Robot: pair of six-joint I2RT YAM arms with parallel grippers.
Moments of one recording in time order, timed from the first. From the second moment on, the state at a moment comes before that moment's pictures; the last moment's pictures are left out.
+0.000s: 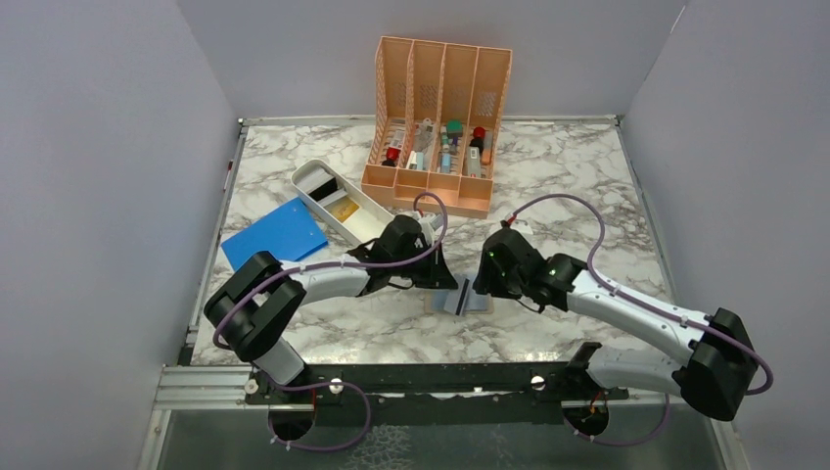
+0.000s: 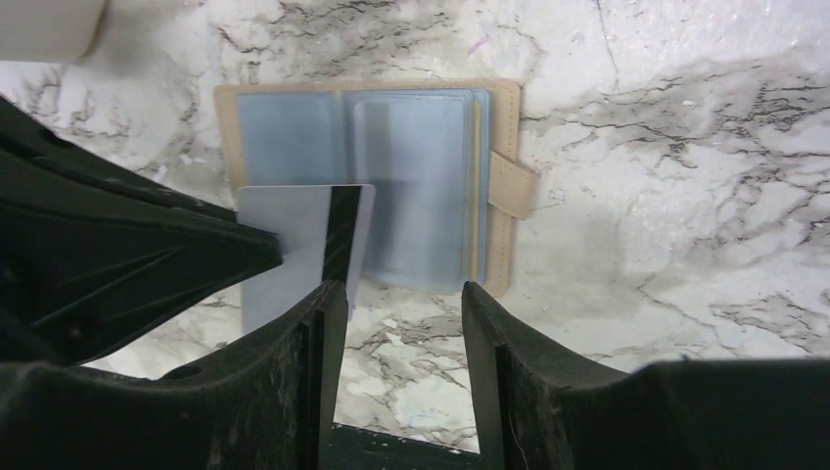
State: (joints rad) left arm -0.79 1.57 0.74 0.22 0.46 -0.74; right arm 0.83 1.15 0.75 -0.58 0.24 0.84
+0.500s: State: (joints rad) left arm -0.78 1.50 0.73 0.17 0.29 -0.77; right arm 0.83 1.23 0.73 -0.46 0.19 0.83
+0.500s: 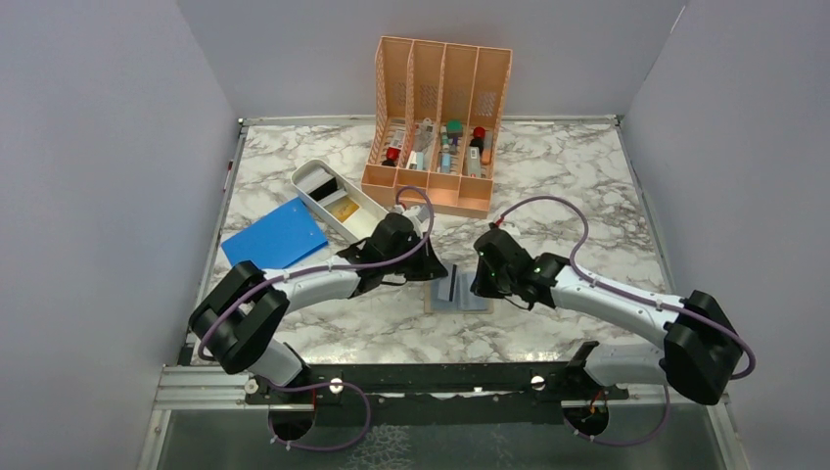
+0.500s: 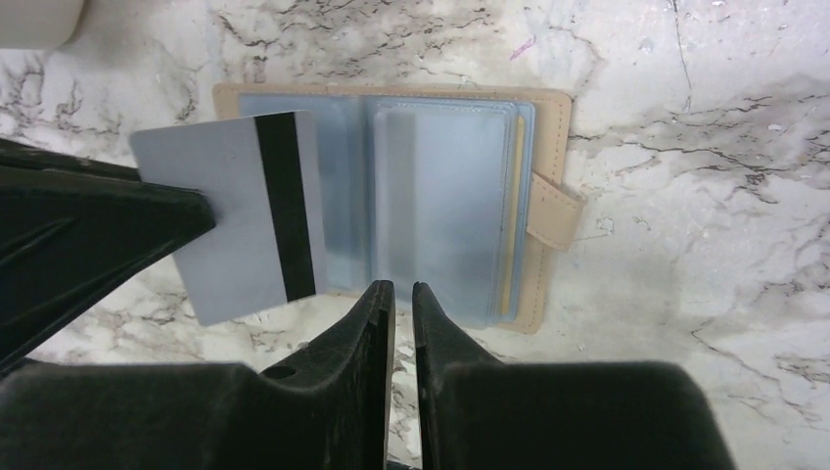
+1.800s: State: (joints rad) left arm -0.76 1.59 0.60 0.37 0.33 -0.90; right arm 0.76 1.34 0.60 -0.20 0.17 0.79
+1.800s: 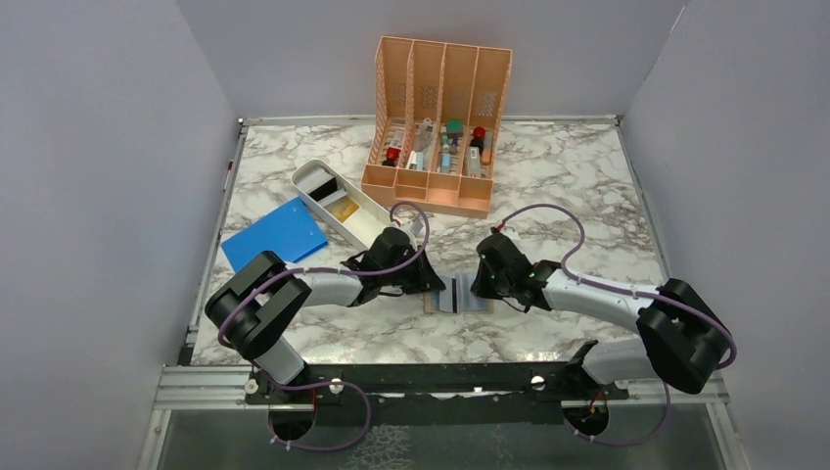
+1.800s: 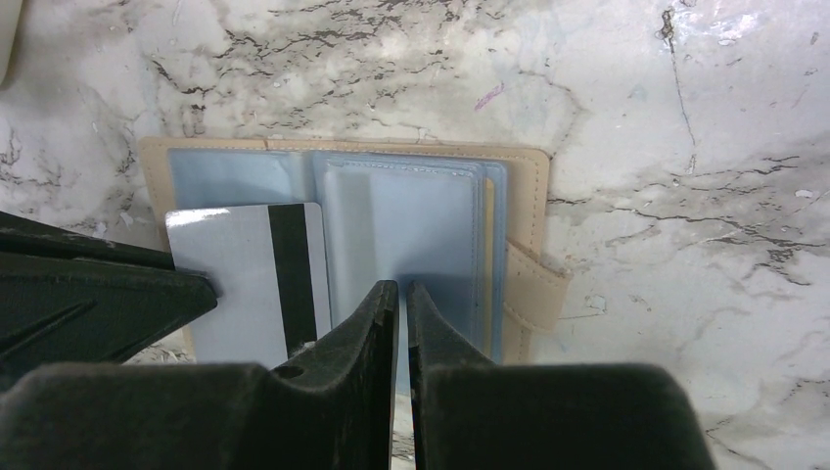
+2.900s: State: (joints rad) left arm -0.75 1.65 0.63 0.37 0.37 -0.87; right arm 0.76 1.31 0.62 -0.34 0.20 0.76
